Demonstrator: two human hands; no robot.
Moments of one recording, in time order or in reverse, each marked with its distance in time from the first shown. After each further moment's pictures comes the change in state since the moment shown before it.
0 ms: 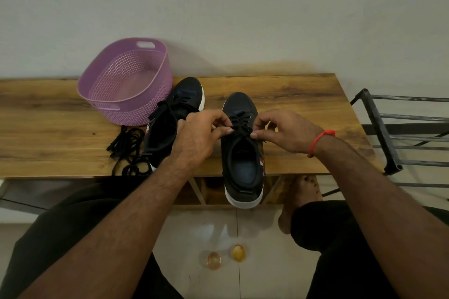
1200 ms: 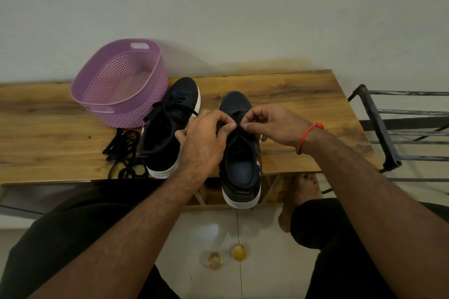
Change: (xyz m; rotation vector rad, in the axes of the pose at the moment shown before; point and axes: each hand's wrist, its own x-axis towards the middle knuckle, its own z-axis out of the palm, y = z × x) left_hand -0.013 0.015 0.019 0.000 0.146 -0.043; right_hand 0.015 -0.001 0.007 0.425 0.007 0.133
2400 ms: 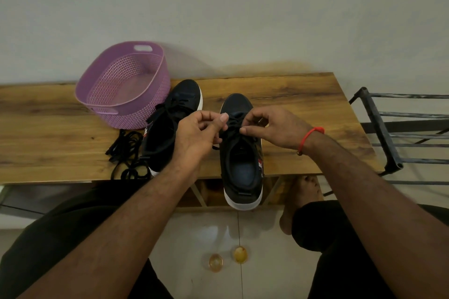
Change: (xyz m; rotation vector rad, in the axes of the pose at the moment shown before) left_hand -0.002 -0.001 -0.017 -0.773 0.003 -0.283; right_hand -0.005 -0.006 0.000 -0.213 0.056 -0.098
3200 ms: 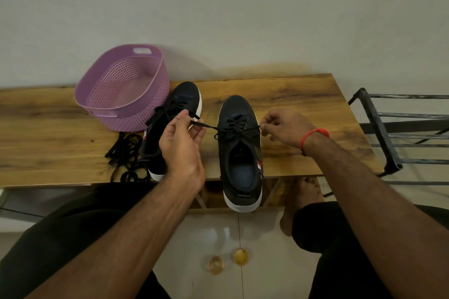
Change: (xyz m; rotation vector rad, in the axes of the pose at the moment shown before) left_hand -0.005 -0.005 0.002 -0.696 0.347 -0.089; right_hand 0.005 0.027 -0.001 0.001 0.122 0.347
